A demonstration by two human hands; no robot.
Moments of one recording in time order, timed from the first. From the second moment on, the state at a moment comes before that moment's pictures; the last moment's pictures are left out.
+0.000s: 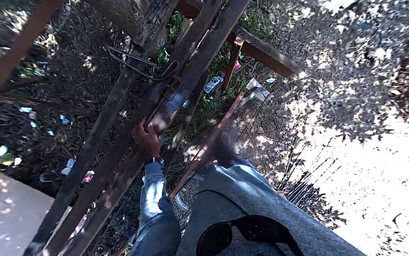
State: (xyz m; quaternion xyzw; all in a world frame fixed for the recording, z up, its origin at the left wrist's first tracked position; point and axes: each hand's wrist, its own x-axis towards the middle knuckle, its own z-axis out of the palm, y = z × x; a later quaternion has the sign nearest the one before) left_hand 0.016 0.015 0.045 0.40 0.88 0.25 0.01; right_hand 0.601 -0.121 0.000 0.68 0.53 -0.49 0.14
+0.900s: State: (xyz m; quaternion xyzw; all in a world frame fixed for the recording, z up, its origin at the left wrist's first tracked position) left_hand -0.036 -0.061 0.085 0.29 0.95 0.13 0.07; right_hand 0.555 0.254 -0.044 0.68 0.44 -0.58 0.10
